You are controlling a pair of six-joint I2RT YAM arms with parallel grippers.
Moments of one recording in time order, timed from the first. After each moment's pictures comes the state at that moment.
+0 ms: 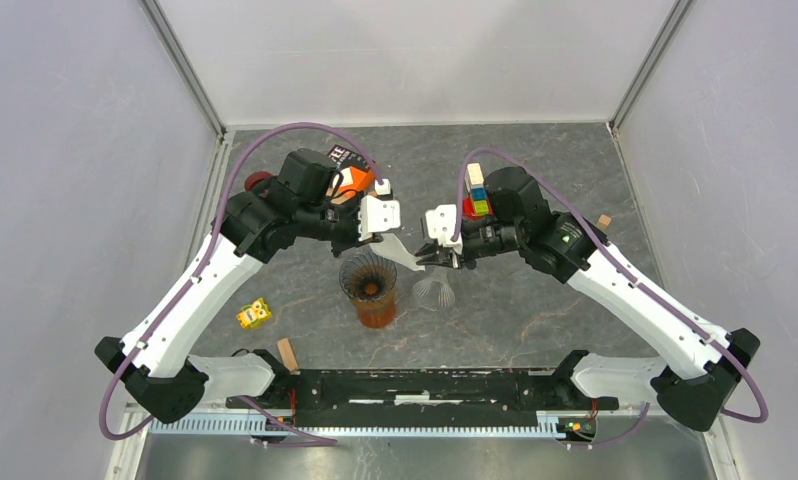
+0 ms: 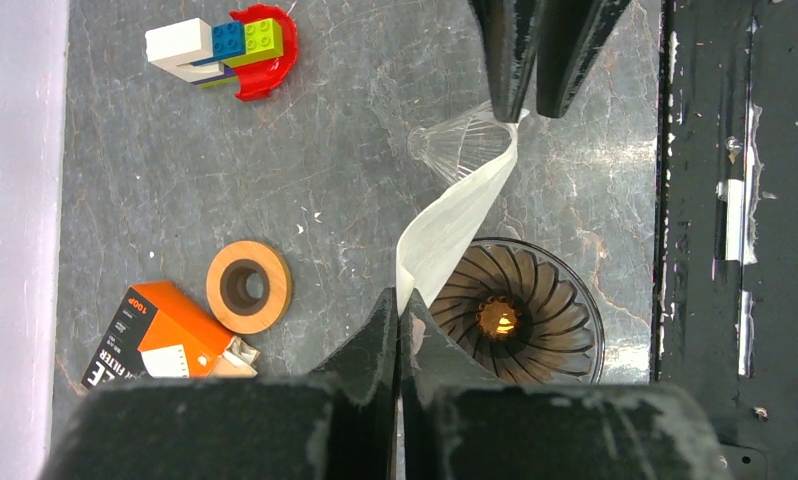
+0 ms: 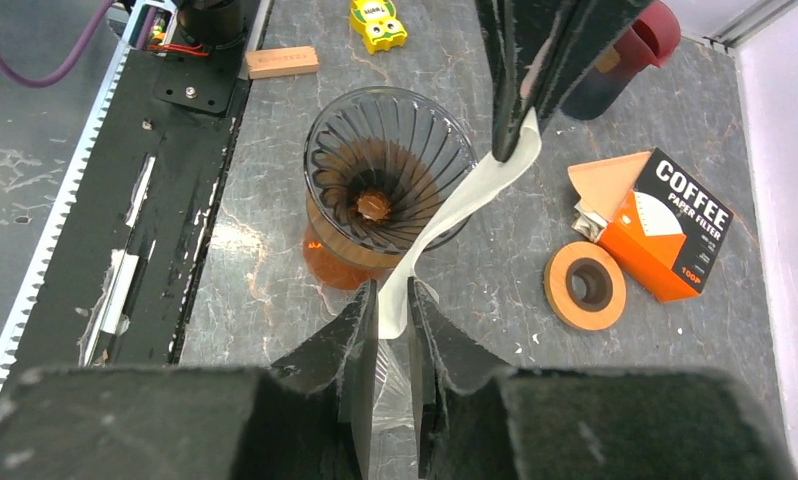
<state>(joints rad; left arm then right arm) -0.67 1.22 1.50 -1.01 0.50 0.77 0.77 1.19 1.27 -0.62 -0.74 -0.69</state>
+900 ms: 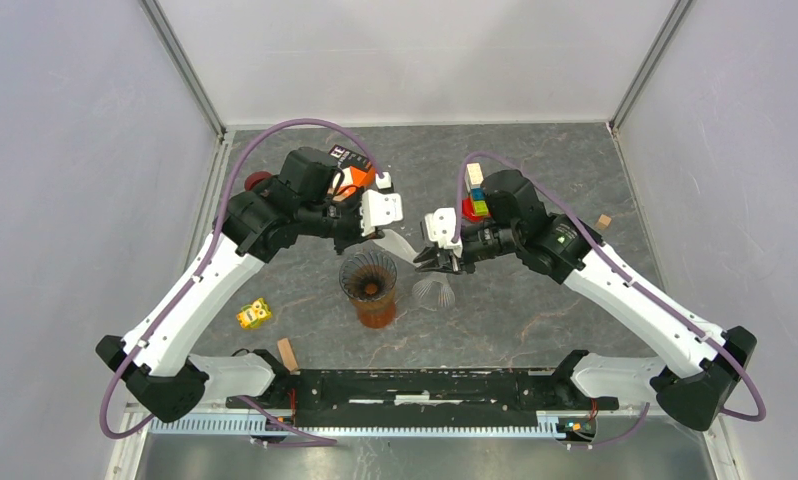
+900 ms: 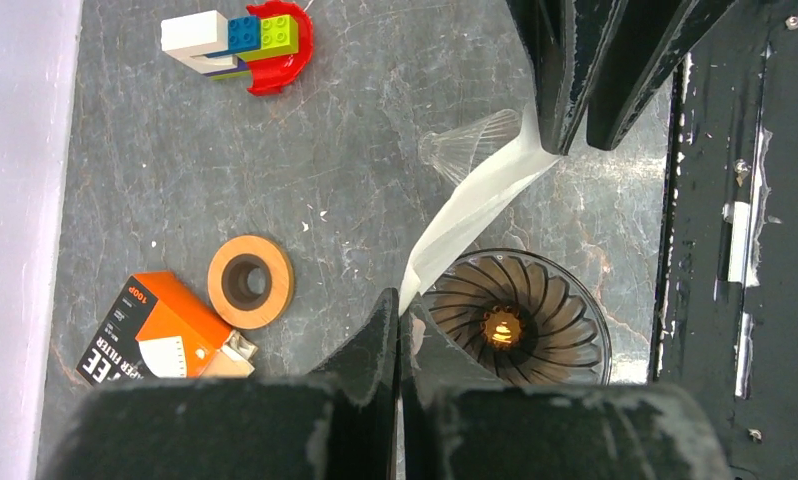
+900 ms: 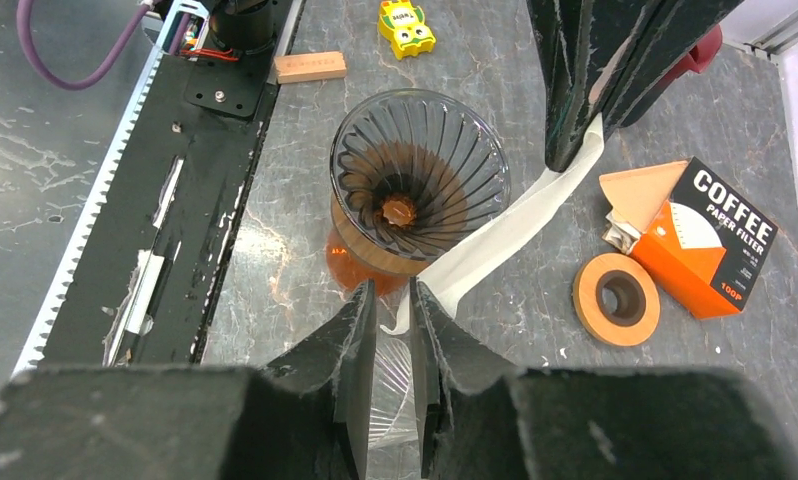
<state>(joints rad) -0.67 1.23 1.50 -0.98 0.47 0.72 0.76 1.19 1.24 -0.60 -0.79 -0.67</state>
